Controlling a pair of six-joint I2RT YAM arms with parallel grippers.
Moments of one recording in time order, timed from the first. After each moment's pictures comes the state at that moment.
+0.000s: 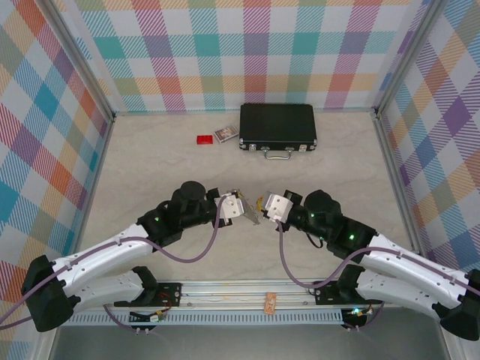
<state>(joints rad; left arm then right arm) -0.88 1.02 0.72 -0.09 0.14 0.63 0.98 0.81 0.68 -0.14 0.01 -0.54</state>
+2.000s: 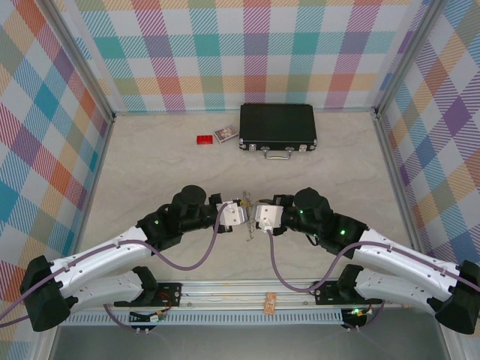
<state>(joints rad) -0.92 1.00 0.71 -0.08 0.19 0.65 0.98 0.90 0.70 -0.18 -0.05 -0.77</state>
